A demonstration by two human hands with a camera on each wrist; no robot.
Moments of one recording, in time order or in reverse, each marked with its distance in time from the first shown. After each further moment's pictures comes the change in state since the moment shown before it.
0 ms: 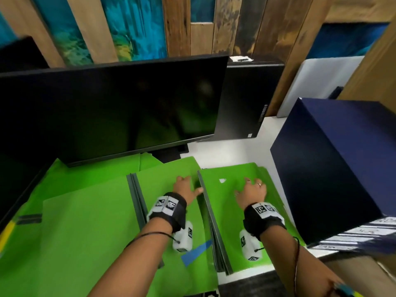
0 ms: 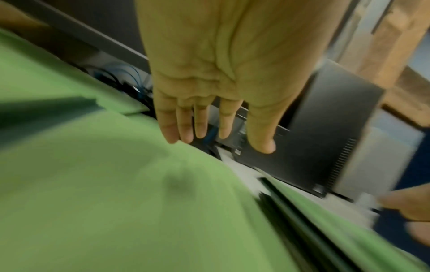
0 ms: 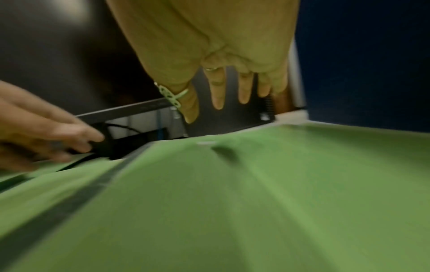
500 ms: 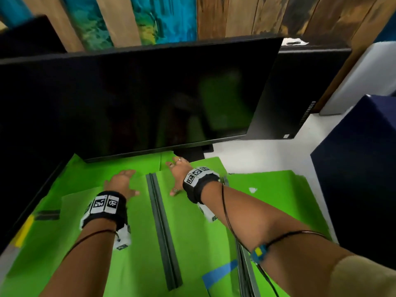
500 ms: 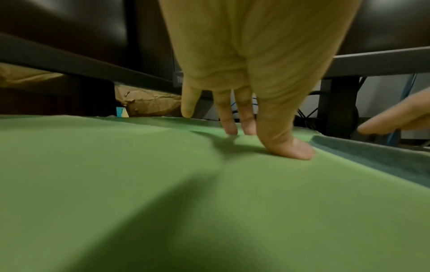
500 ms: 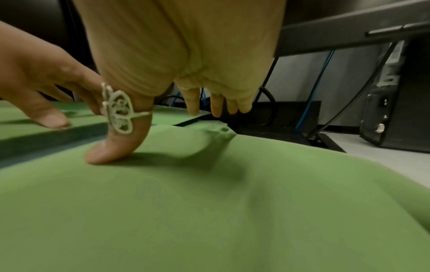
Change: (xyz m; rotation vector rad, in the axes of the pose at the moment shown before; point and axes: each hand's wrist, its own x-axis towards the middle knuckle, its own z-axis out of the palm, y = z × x) left_hand 0.029 -0.194 -0.119 0.346 0.156 -0.286; right_hand 0.028 -0.255 0.037 -0.319 -0.321 -0.887
